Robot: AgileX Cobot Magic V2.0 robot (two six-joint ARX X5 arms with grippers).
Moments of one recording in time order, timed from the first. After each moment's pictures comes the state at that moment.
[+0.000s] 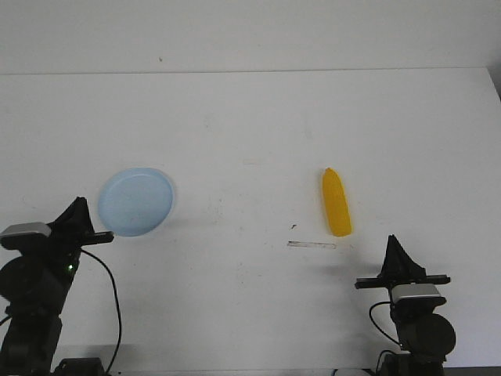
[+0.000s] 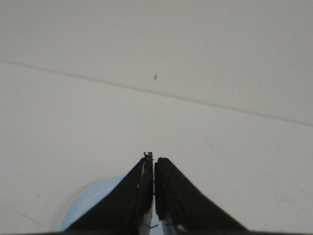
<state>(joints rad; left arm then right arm) 0.01 0.62 0.64 -0.02 0.04 -0.24 -0.01 0.00 0.01 0.08 -0.05 0.03</state>
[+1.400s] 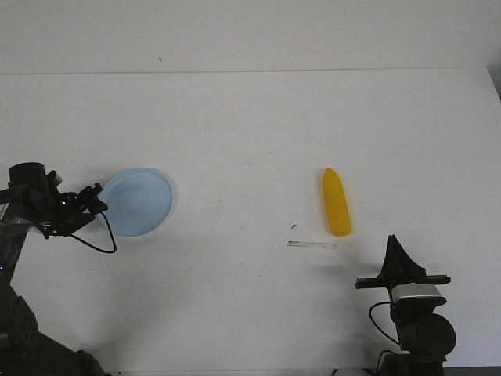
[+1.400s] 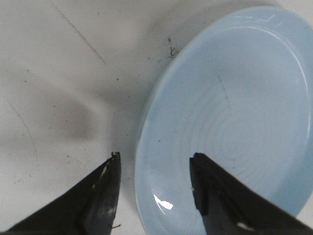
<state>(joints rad) 0.33 1.66 1.21 -0.65 0.42 -0.27 -0.01 0.00 0.01 0.08 -0.05 0.03</state>
